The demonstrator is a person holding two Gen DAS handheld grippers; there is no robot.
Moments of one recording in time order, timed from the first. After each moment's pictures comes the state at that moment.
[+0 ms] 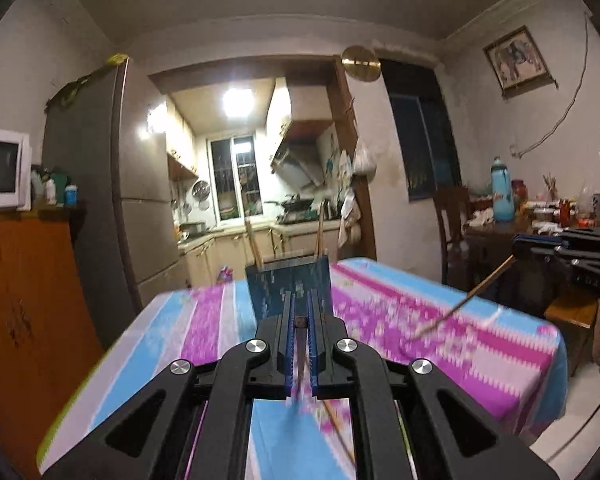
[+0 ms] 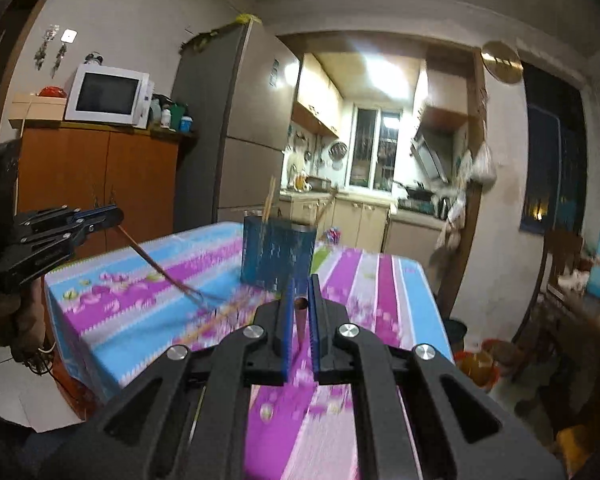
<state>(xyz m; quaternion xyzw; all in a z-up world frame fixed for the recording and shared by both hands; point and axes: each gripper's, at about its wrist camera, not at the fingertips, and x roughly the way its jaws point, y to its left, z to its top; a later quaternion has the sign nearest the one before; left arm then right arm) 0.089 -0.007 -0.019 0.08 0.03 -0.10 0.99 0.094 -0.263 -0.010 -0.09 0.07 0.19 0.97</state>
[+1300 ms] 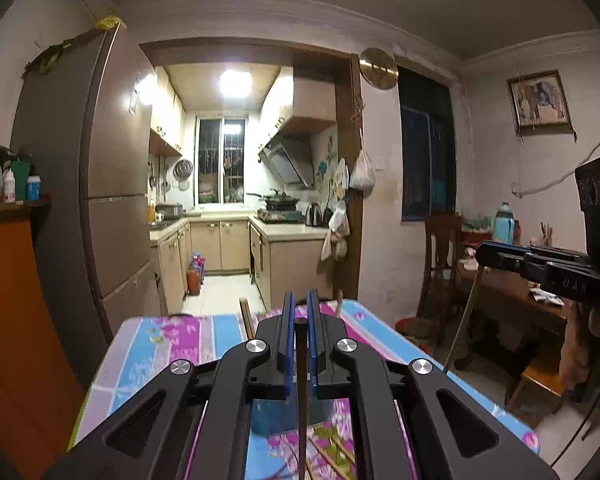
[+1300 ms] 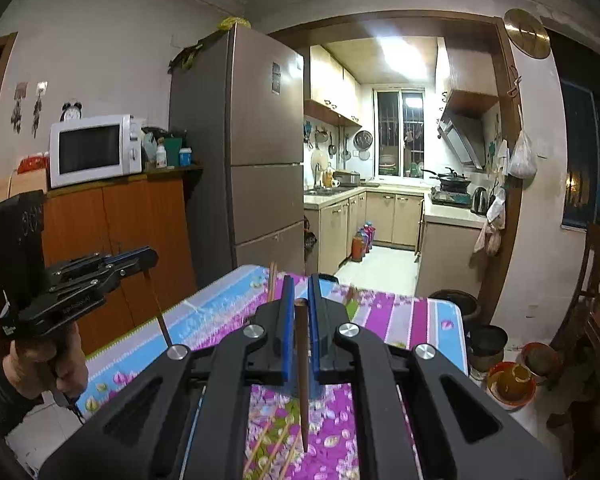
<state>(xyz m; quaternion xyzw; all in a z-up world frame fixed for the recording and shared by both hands) 0.237 0.016 0.126 0.01 0.07 -0.14 0.99 0.244 -0.239 0.151 -0.03 0.12 0.25 0.96</state>
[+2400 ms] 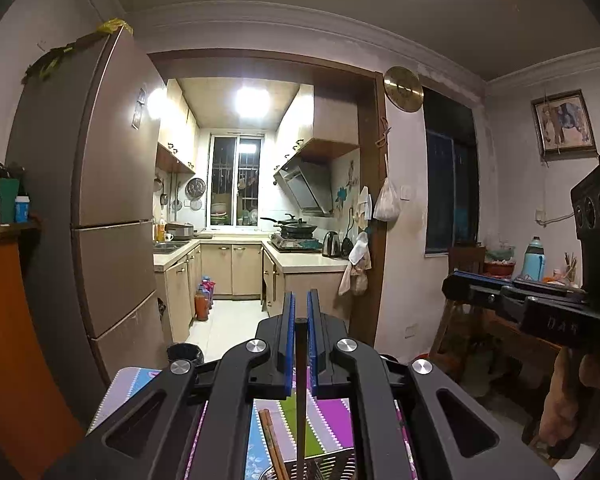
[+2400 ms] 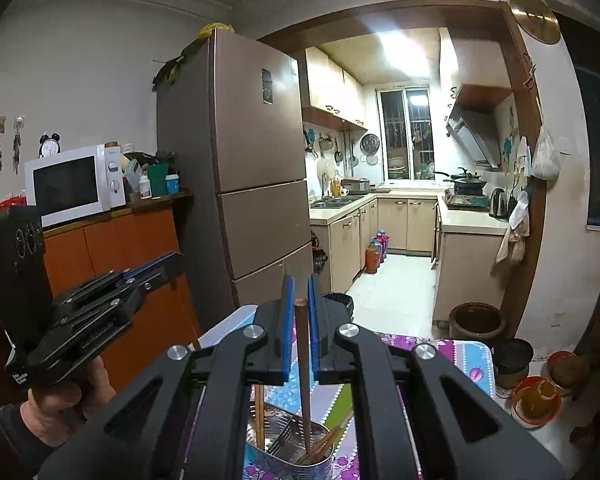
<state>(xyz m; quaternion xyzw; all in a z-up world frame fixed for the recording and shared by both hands) 0.369 0.014 0.175 -0.01 0.04 -0.11 0.99 0.381 -0.203 0.190 0.00 0.12 0.27 0.96</state>
